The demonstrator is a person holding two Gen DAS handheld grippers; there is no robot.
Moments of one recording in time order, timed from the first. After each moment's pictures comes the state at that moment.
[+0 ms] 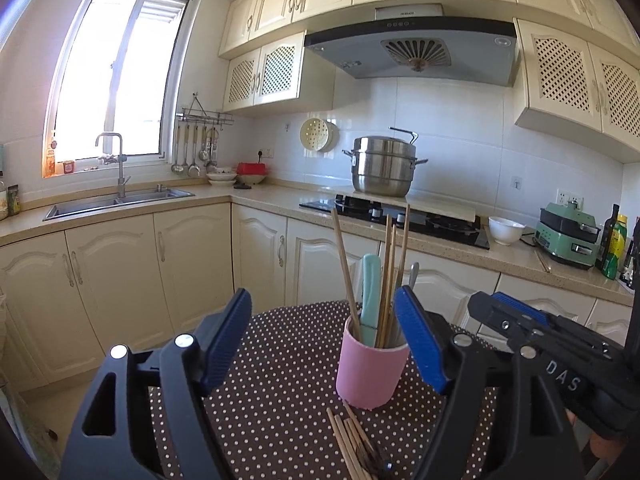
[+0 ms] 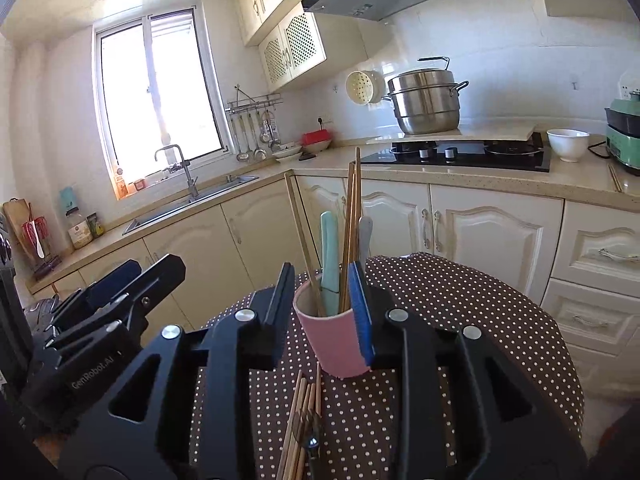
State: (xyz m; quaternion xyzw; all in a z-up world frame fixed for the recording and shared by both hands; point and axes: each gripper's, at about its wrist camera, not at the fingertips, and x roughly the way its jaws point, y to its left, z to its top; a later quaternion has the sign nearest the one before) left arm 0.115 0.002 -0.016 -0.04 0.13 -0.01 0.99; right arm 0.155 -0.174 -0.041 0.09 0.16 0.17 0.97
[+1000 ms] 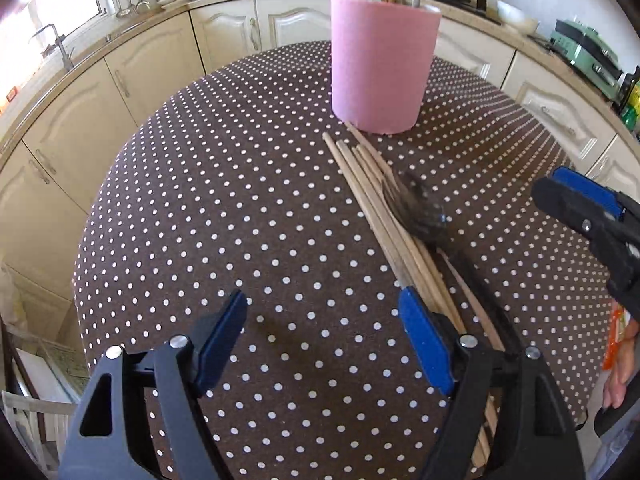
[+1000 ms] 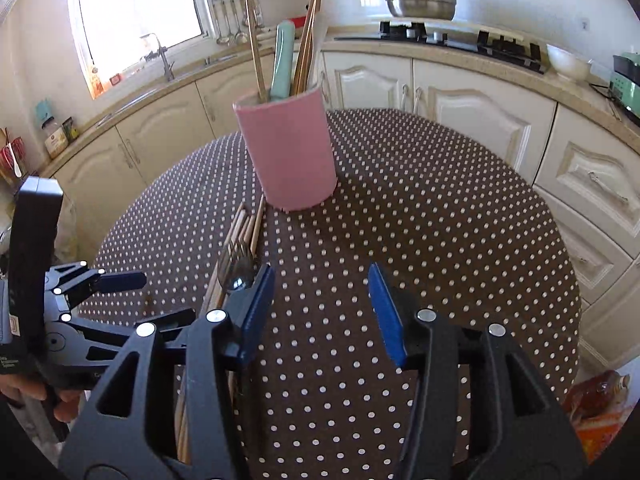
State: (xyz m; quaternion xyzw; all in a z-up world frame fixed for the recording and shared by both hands) left arm 0.144 -0.010 -0.178 0.04 0.51 -0.04 0.86; right arm 0.149 -0.186 -0.150 0.02 0.36 0.16 0.92
